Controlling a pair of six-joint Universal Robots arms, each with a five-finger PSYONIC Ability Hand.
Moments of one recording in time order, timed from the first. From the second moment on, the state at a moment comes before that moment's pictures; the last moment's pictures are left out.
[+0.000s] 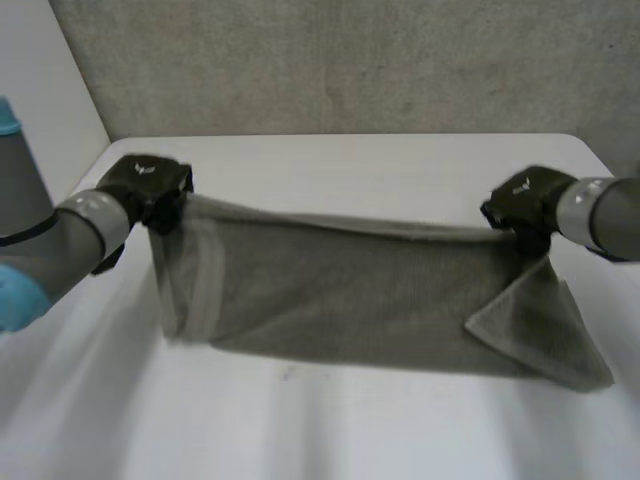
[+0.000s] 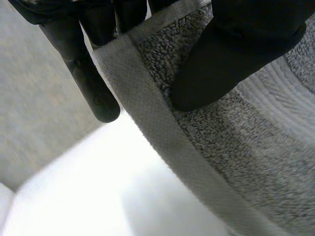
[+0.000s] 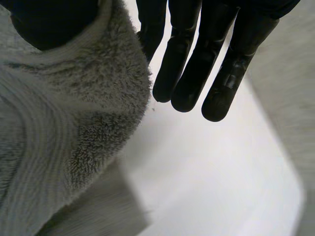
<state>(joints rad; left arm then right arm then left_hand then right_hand) 4.48 -2.01 -1.29 3.06 -1.37 3.49 1.80 -1.02 0.98 0.58 1.39 2.29 1.18 1.22 1.22 1.22 1.03 0.96 1.17 1.18 1.19 0.99</state>
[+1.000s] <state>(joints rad) 4.52 -1.89 -1.69 3.57 -1.40 3.43 1.77 -0.99 1.43 0.12 1.20 2.59 1.20 1.22 1.22 1.22 1.04 0.53 0.60 0.60 0.60 0.44</state>
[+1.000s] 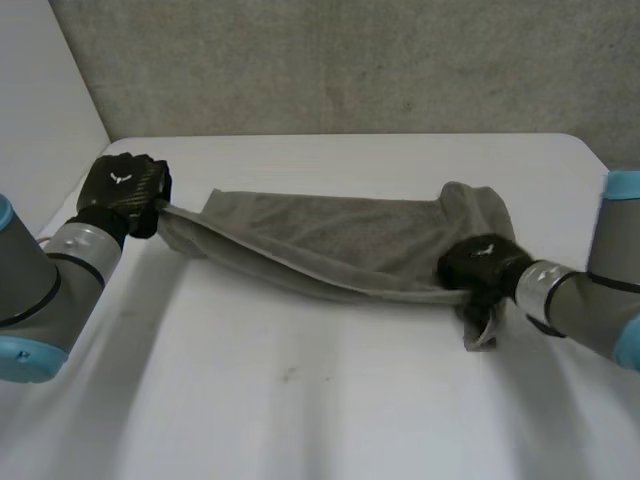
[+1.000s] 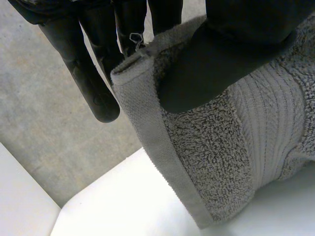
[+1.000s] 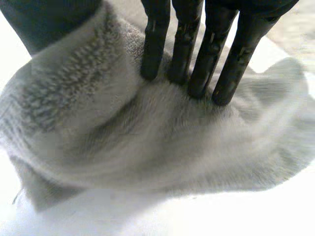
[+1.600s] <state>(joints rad) 4.60 -1.78 -1.72 3.56 -1.41 3.42 1.67 -1.24 1.78 -0.05 1.23 3.09 1.20 1.22 1.22 1.22 1.04 0.48 0.55 0.54 0.54 0.37</state>
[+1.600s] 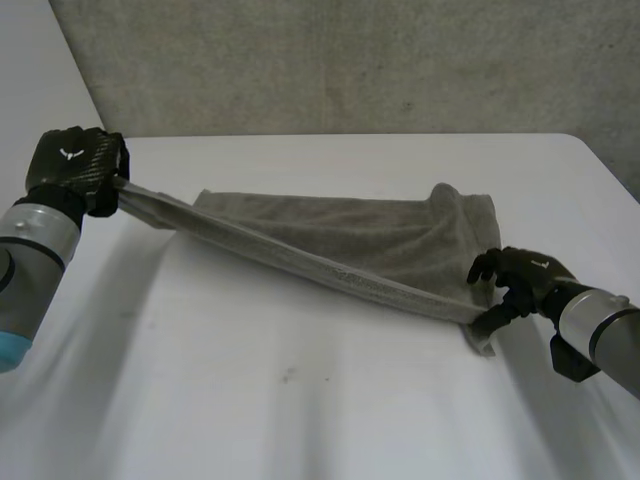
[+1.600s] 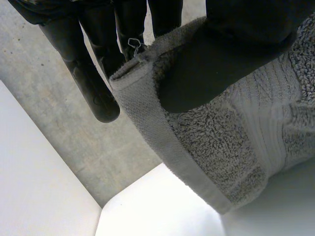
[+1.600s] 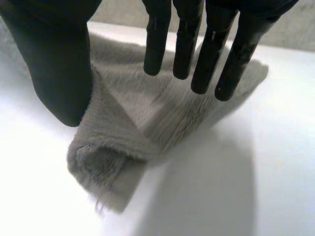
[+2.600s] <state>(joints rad) 4.60 -1.47 -1.81 3.22 -1.41 3.40 1.61 -1.54 1.42 0.57 1.23 2.39 1.20 1.22 1.22 1.22 1.04 0.96 1.17 1.18 1.19 0.97</state>
